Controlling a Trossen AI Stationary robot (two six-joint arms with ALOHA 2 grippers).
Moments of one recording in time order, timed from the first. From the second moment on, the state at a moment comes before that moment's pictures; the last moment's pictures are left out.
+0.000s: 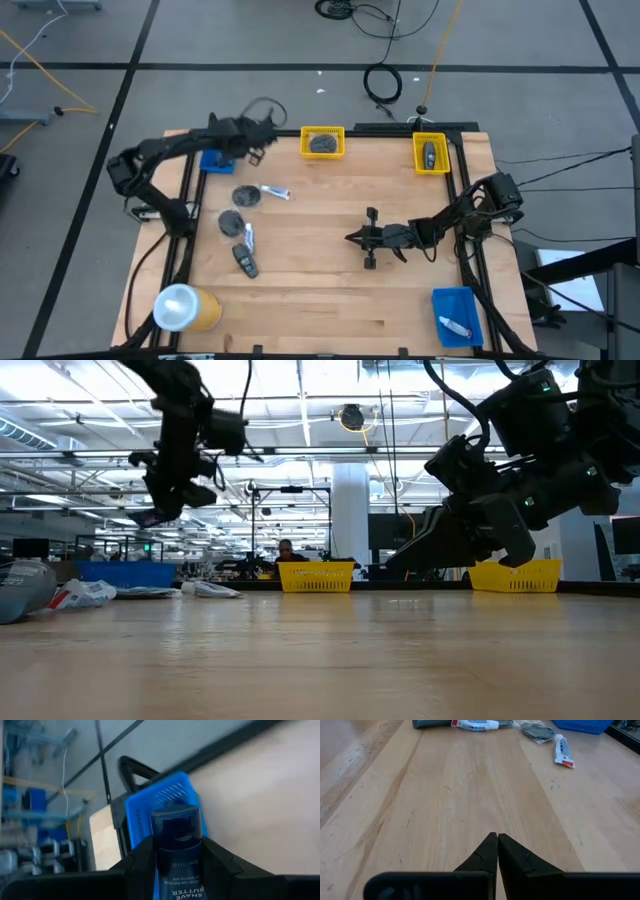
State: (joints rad) left arm 0.62 1.54 1.17 -1.12 -0.70 -0.51; right arm 0.22 1.77 0.41 0.95 0.31 0.01
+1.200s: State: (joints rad) left arm 0.96 1.54 0.93 -0.68 -0.47 -0.23; right arm 0.22 1.77 0.41 0.95 0.31 0.01
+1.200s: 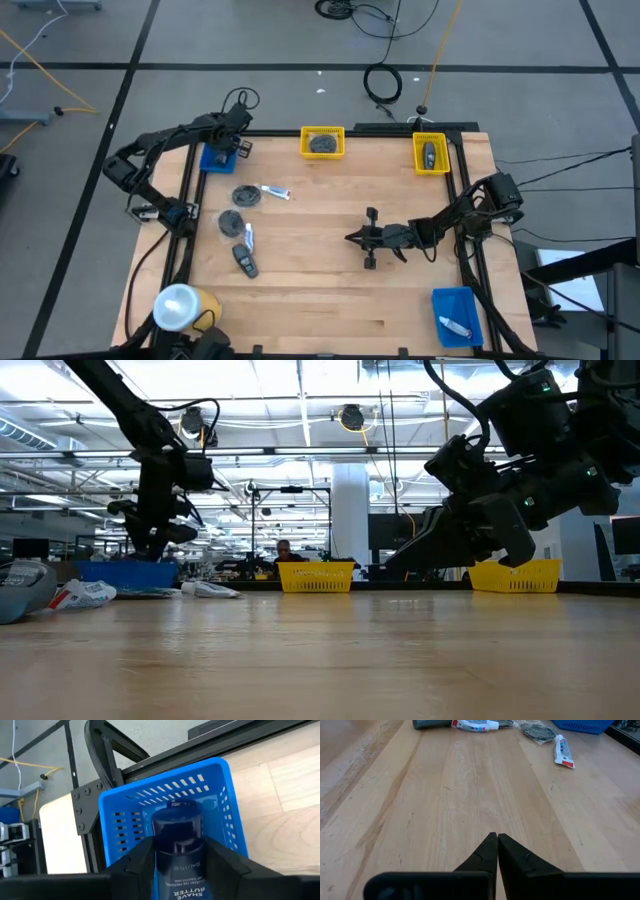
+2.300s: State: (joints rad) left arm 0.37 1.54 0.92 -0.68 -0.22 0.00; right arm 0.22 1.77 0.41 0.94 0.31 0.01
